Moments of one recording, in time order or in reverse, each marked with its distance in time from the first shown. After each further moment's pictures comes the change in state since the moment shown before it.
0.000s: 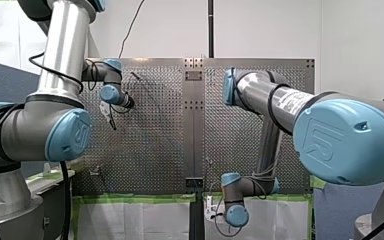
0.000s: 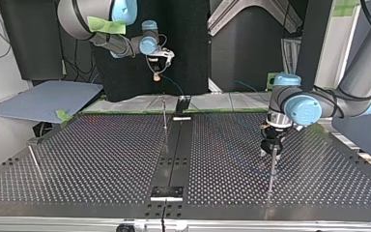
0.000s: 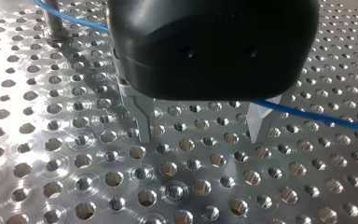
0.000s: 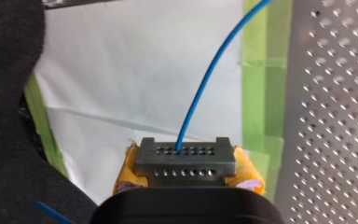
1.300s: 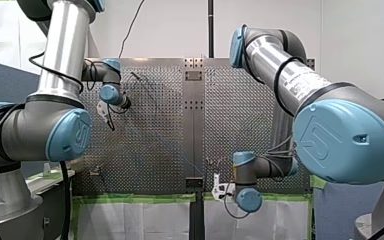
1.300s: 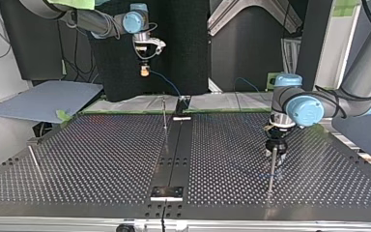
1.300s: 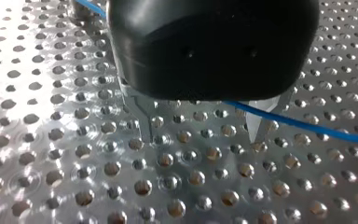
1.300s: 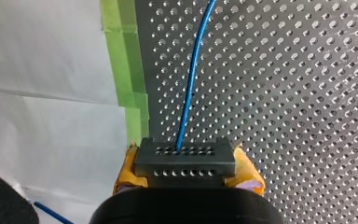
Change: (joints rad) left arm 0.010 0.000 0.000 -0.020 -0.065 -0.040; right arm -0.023 -0.286 0.406 -0.324 0.015 -0.092
